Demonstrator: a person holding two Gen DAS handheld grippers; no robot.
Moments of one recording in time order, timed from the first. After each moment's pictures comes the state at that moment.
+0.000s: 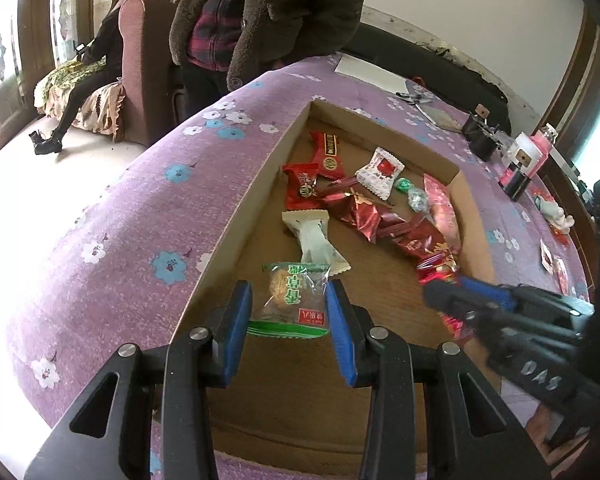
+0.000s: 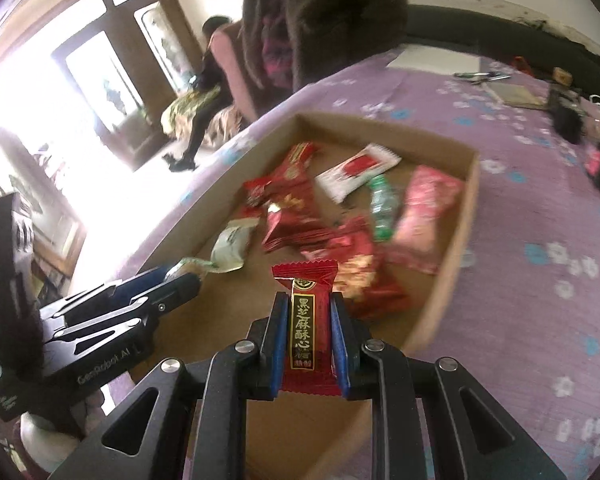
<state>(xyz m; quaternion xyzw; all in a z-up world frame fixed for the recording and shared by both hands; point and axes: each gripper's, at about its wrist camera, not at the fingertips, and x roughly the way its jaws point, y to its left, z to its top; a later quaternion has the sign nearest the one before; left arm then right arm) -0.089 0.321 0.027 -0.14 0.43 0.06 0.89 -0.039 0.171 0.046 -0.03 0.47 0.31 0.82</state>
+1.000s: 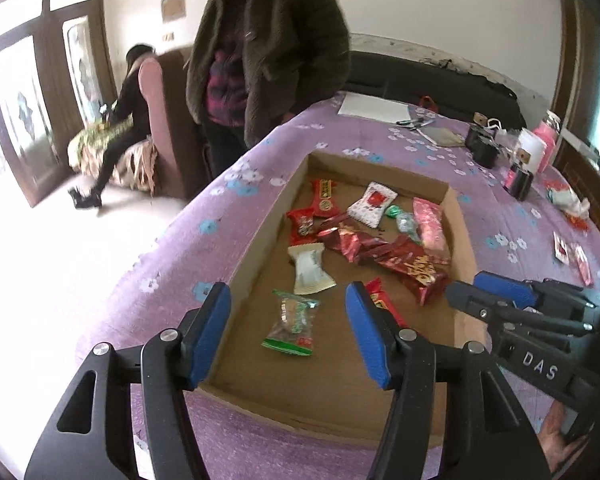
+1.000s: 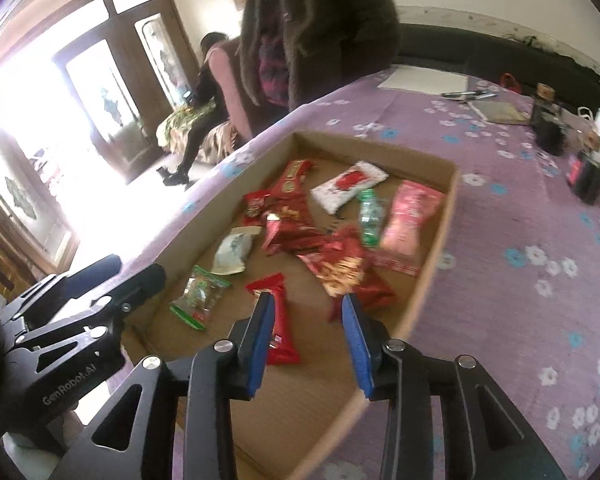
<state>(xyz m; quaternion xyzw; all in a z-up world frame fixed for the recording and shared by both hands) -0.120 0.275 0.077 -0.03 0.37 0.13 0.92 -0.059 0.135 0.067 -0.02 0.43 0.29 0.85</state>
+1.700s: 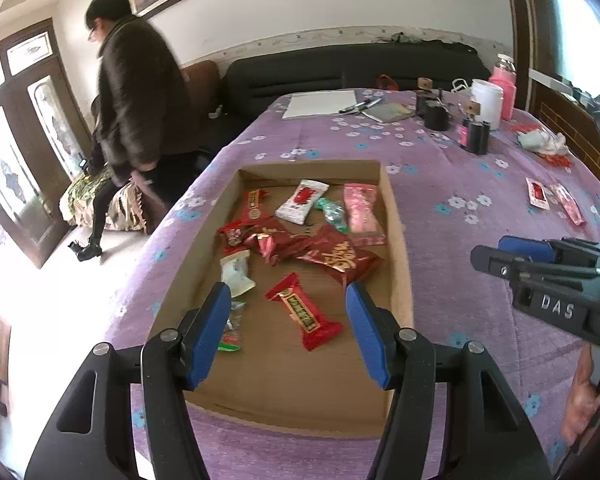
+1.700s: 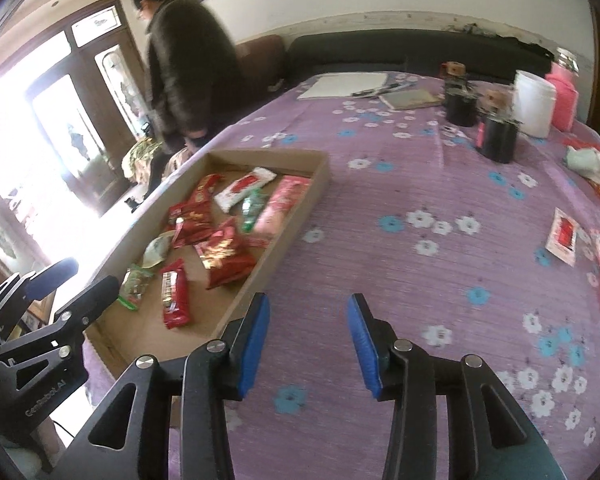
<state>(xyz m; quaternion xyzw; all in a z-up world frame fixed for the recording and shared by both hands) -0.116 0.188 0.083 0.07 0.37 0.09 0.92 -0.056 0.032 0.064 0.02 0.43 0.22 0.88</state>
